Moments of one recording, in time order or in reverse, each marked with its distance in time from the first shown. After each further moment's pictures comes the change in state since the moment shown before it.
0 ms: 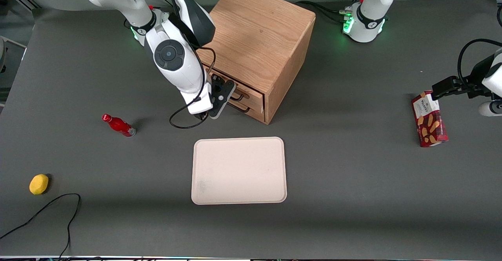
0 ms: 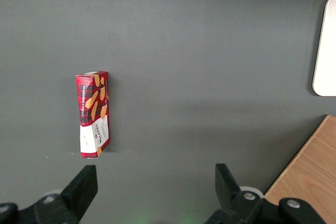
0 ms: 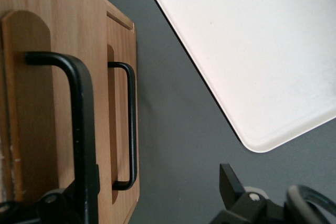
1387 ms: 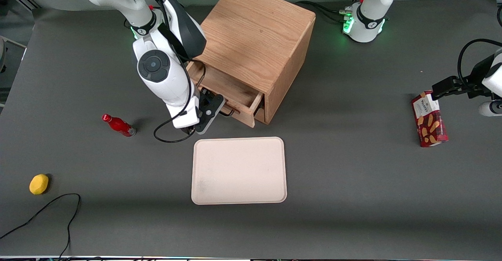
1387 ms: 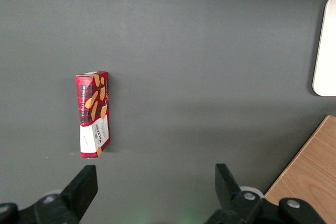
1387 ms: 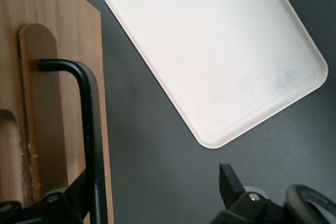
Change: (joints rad) arm -0.072 0.058 -0.015 0.114 -0.040 -0.021 -0.028
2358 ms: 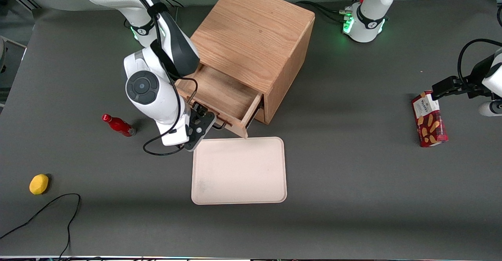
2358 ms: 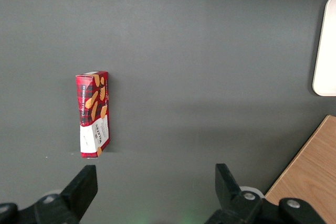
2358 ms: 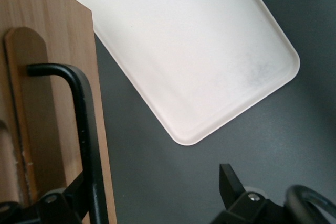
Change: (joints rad) arm -0.069 0.099 -0.001 0.136 0.000 -0.065 -0.010
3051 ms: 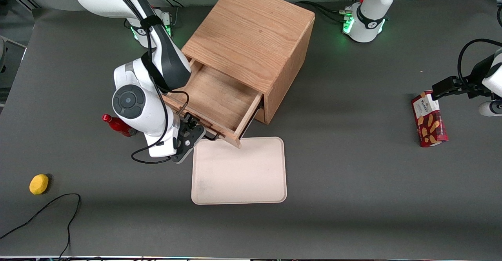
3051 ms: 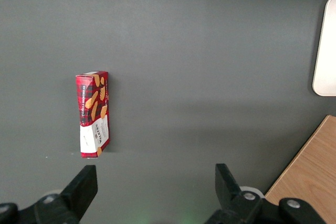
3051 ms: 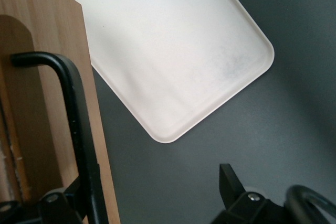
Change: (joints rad) arm -0.038 0.053 -0.021 0.066 0.010 -0.017 -0.009
